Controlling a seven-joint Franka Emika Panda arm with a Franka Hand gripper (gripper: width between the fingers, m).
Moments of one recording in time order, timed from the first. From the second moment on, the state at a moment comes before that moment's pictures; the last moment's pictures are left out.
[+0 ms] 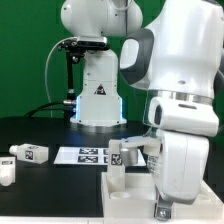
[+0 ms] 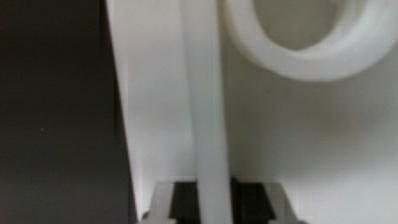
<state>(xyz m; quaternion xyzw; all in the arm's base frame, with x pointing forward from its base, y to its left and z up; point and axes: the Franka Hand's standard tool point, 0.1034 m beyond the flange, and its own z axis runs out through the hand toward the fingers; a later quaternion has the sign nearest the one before) 0.658 0.051 0.030 0.74 0.66 0.02 0.11</state>
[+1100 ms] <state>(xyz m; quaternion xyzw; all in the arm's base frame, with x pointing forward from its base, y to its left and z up) 0.657 0.031 0.085 0.86 0.50 0.04 0.11</state>
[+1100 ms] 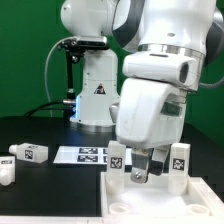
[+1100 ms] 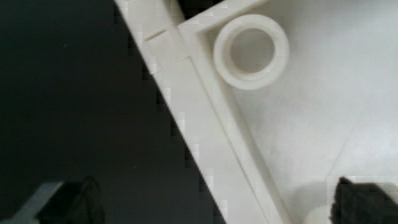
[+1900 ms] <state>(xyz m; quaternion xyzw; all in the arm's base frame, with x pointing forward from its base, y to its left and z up) 0.616 -0.051 0.122 0.87 0.48 0.00 0.10</state>
